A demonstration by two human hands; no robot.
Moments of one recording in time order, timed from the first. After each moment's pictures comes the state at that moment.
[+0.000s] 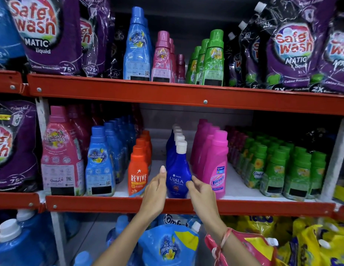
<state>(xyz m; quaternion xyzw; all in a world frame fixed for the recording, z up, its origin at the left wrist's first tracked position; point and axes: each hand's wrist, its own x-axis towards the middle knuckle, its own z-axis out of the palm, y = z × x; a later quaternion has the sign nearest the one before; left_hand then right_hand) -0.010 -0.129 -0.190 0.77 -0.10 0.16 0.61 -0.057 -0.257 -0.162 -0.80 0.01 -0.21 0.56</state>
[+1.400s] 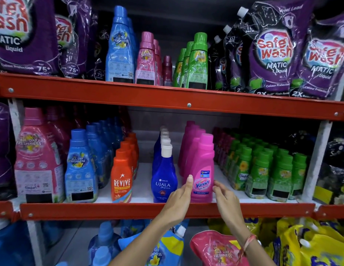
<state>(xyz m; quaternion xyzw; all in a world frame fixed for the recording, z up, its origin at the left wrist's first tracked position) -0.037 -0.213 -0.167 0.81 -0.19 -0.01 0.55 -0.032 -0.370 -0.187 -0.82 0.05 -0.25 0.51</state>
